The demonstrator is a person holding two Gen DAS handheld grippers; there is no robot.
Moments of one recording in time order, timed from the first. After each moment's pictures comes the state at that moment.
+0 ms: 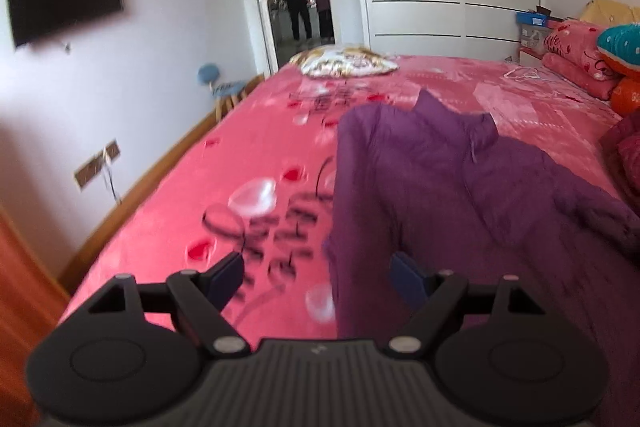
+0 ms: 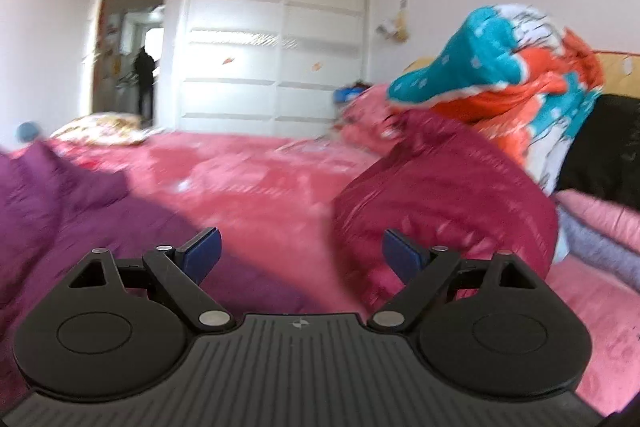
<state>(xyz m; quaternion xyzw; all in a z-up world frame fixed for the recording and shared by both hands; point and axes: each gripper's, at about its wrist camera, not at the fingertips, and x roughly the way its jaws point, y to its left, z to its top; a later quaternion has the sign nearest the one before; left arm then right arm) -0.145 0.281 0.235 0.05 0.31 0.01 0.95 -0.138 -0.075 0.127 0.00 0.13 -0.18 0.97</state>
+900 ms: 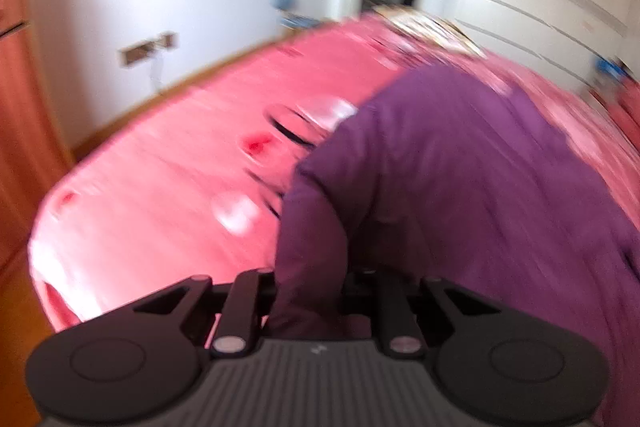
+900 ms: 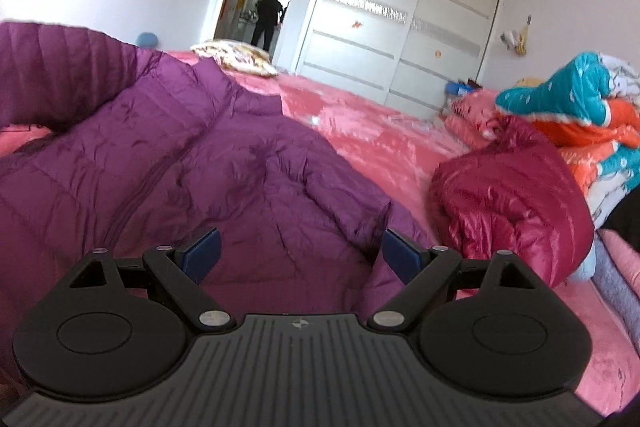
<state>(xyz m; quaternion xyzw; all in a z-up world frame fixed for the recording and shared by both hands) -0.121 0.376 0.164 -0.10 0.35 0.12 0.92 -0.212 0.003 0.115 -0.12 0.22 -0.05 0.97</state>
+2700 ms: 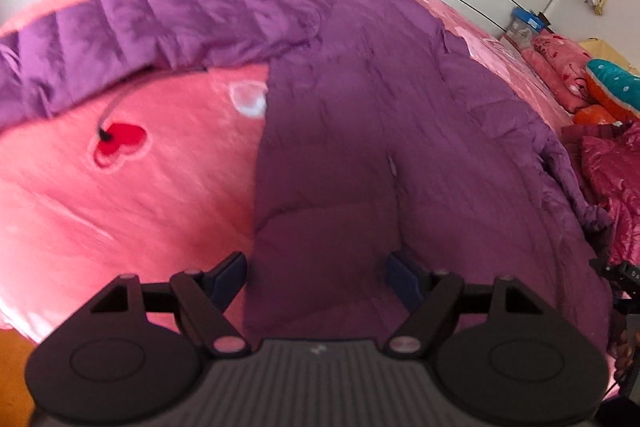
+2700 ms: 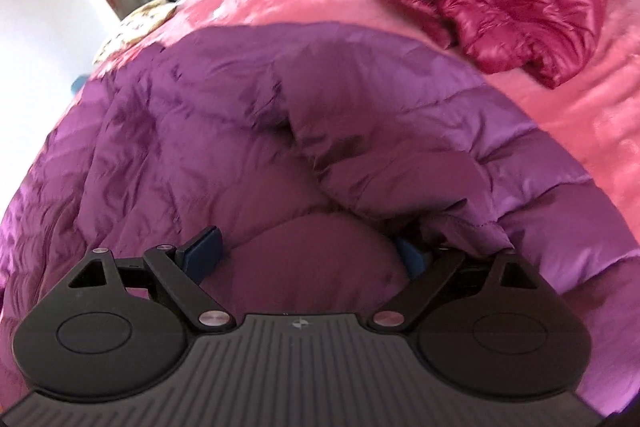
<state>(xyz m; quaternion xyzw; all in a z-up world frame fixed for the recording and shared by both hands) -0.127 0.312 0.063 -0.16 0.44 -0.08 0.88 -0.138 -0.128 0.045 0.25 0.37 -0.05 0.89</state>
